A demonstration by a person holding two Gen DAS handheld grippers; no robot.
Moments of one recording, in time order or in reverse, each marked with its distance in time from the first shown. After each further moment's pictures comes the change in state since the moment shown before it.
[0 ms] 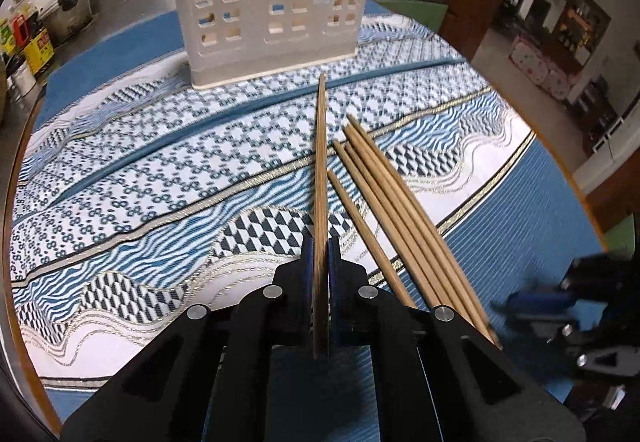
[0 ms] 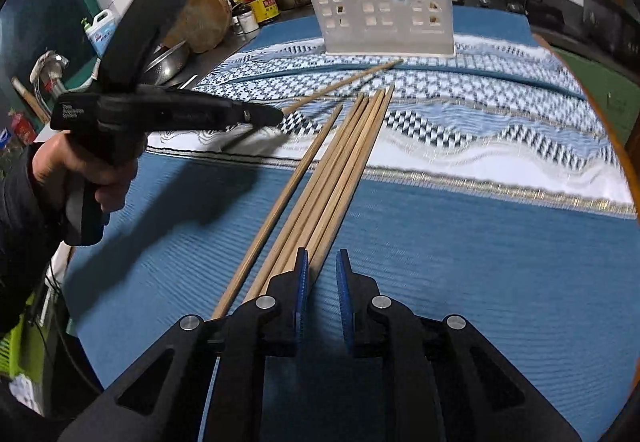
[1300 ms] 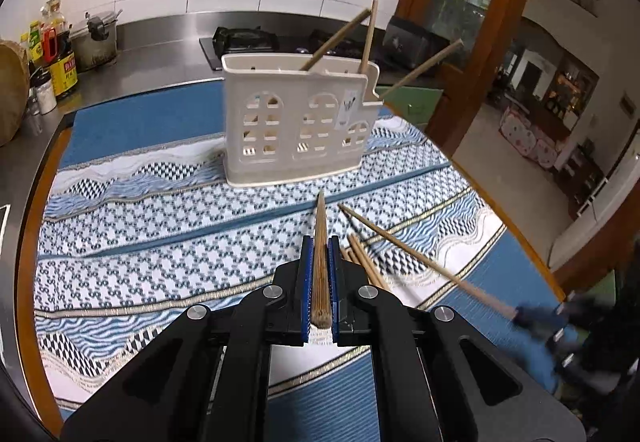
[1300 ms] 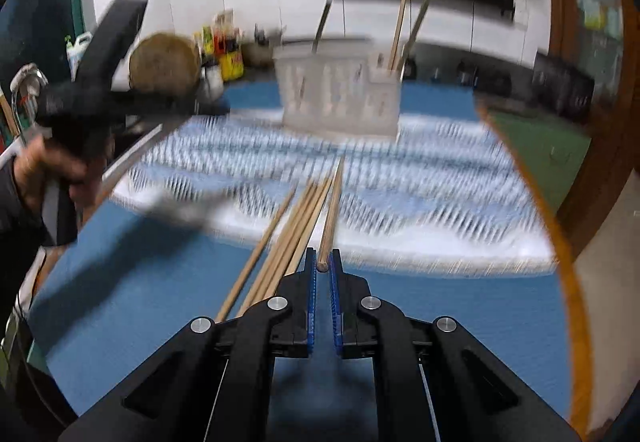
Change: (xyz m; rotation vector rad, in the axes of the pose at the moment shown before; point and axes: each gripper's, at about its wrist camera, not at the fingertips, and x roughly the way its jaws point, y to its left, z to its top) left arm -0.067 0.025 0.035 -0.084 -0.262 -0.048; right arm -0.062 0.014 0.029 -0.080 -0.264 -0.240
